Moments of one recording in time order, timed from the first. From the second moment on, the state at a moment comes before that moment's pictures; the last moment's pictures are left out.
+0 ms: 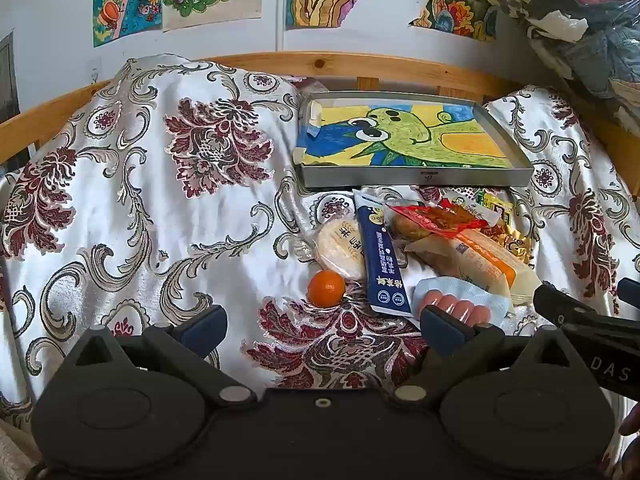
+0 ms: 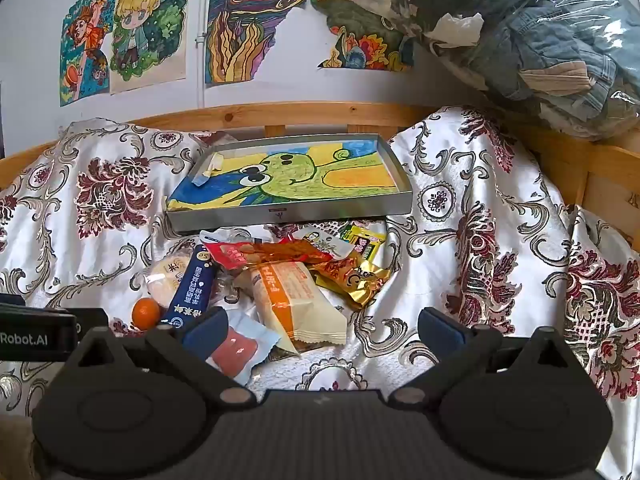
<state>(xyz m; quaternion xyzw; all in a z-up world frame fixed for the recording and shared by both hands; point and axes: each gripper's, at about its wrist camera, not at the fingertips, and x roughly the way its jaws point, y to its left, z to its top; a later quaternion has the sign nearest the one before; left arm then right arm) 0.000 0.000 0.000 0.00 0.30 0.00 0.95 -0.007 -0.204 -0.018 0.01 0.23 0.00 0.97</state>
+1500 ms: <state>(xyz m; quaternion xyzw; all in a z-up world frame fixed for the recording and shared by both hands) 0.000 0.000 0.000 0.00 0.31 0.00 0.95 -0.006 -0.205 -0.020 0.01 0.23 0.00 0.97</state>
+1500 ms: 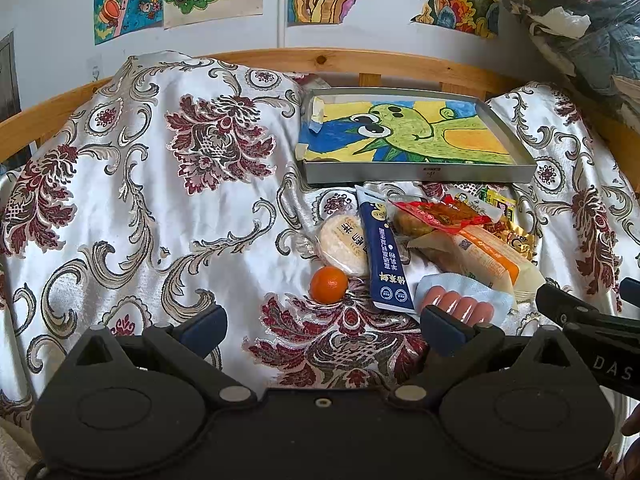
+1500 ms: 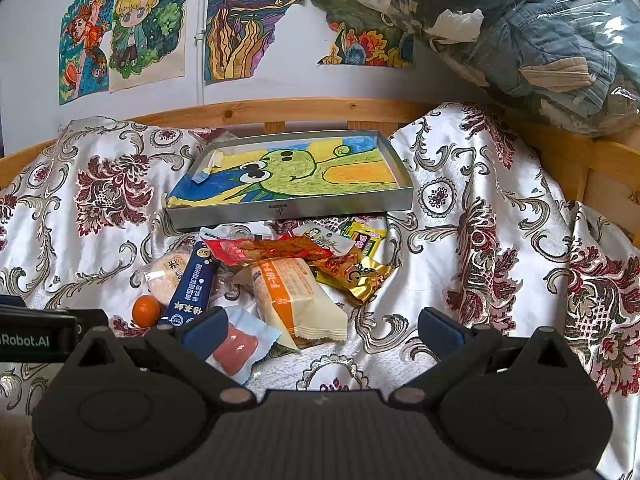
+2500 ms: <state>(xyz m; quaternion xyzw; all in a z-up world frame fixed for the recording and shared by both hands) 0.002 -0.002 -0.007 0.00 0.32 0.00 0.95 -0.006 -0.203 -0.023 0.01 0.23 0.00 0.97</state>
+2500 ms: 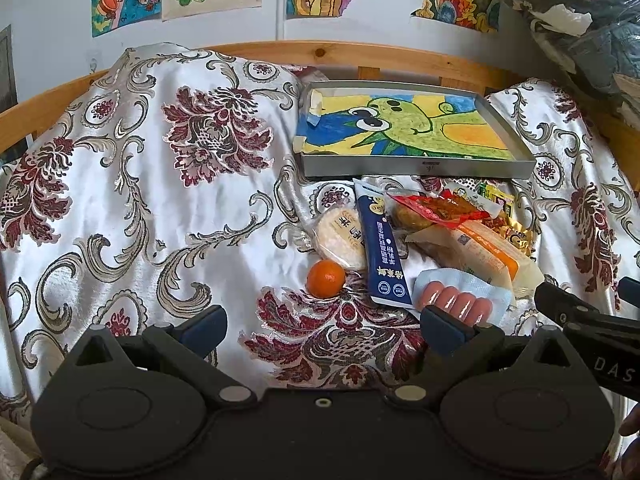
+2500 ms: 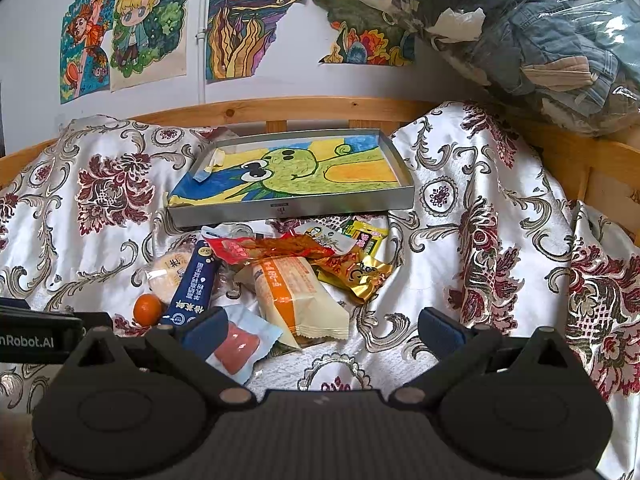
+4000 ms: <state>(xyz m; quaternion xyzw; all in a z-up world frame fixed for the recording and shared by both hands) 0.092 0.016 -0.004 0.08 0.37 -0.08 0.92 0.053 -0.196 -0.020 -0.06 0.27 0.11 0.95</state>
